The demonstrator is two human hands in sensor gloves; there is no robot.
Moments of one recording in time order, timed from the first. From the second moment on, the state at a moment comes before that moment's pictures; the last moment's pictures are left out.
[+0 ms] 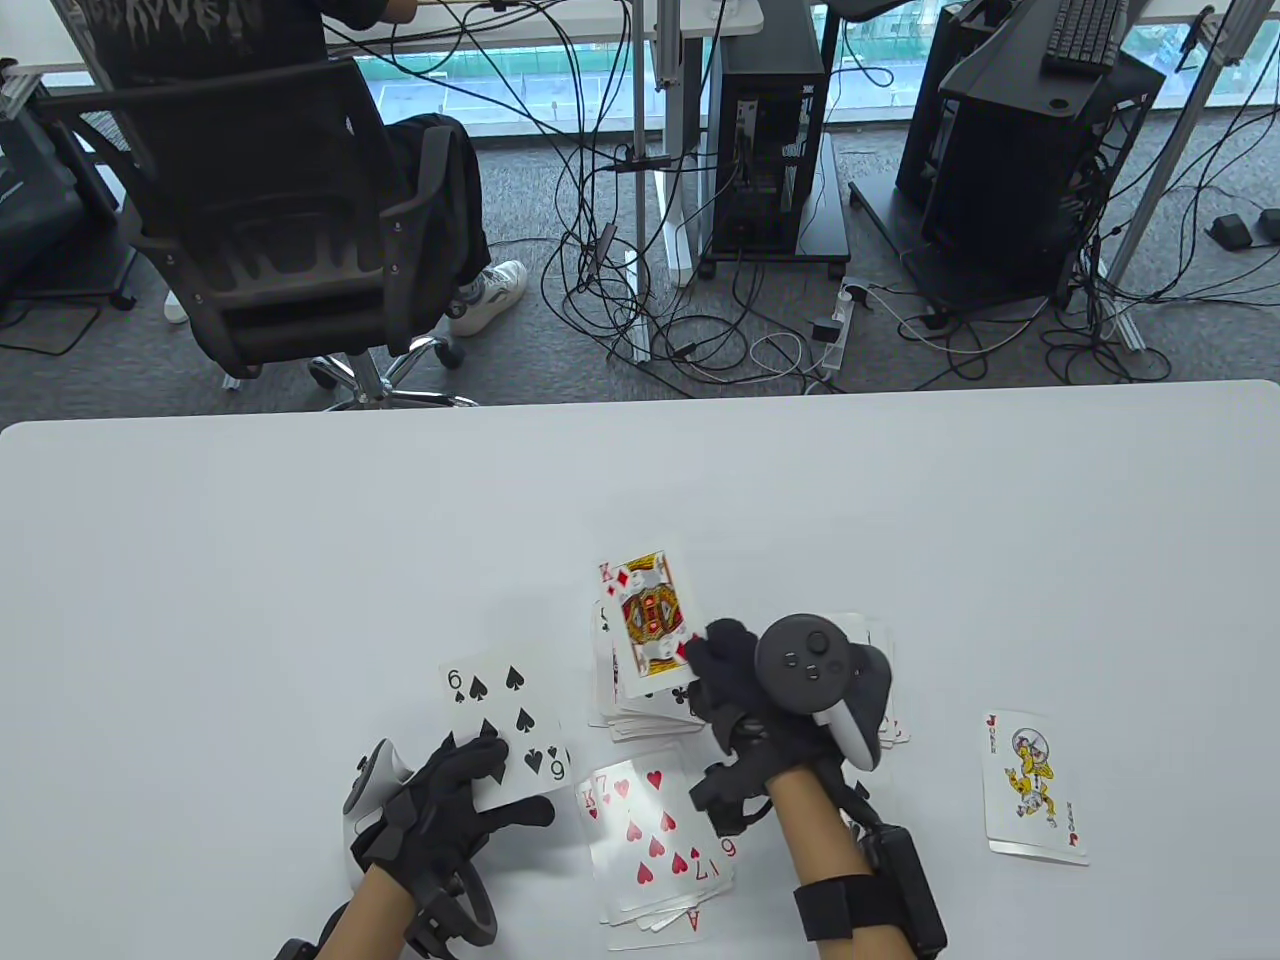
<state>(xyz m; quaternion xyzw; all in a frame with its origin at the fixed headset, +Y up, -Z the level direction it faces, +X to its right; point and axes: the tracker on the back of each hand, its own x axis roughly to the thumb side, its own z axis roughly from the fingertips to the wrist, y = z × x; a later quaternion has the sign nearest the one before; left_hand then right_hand) -0.221 -0.814 -0.258 -0.28 -0.07 0.86 0.42 0.106 -0.670 -0.313 0.04 -0.06 0.92 0.39</state>
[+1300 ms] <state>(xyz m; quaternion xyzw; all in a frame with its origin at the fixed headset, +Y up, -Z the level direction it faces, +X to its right) -0.213 -0.812 -0.254 -0.29 -0.08 0.86 0.41 0.188 -0.724 -0.306 -0.15 0.00 0.99 0.05</state>
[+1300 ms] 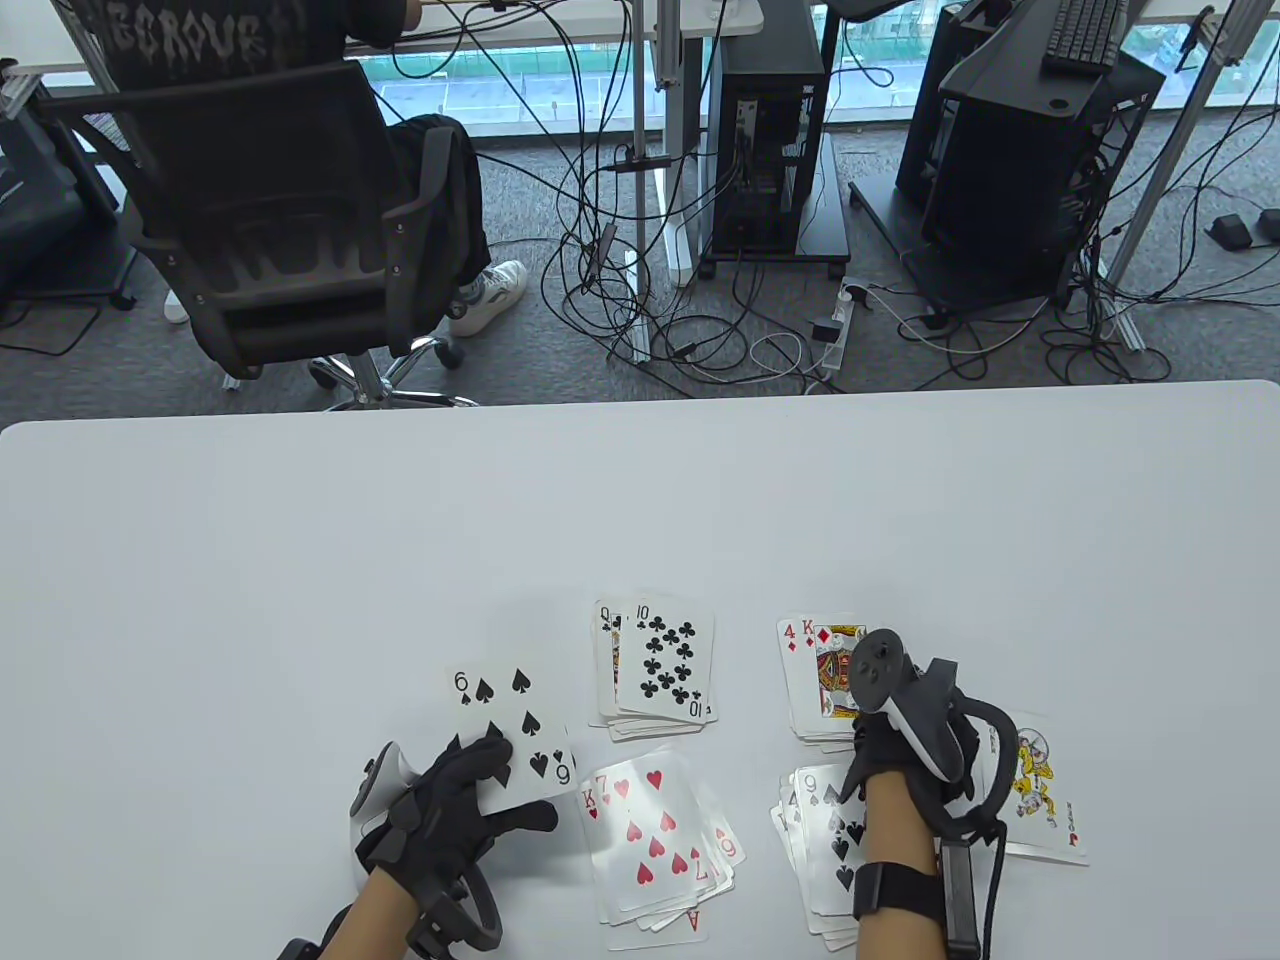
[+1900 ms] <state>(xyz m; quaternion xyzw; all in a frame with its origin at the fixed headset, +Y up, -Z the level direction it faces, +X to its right) -0.208 -0.810 -0.254 -0.30 -0.11 0.85 0.41 0.041 -0.714 -0.249 0.16 0.00 0.93 0.33</state>
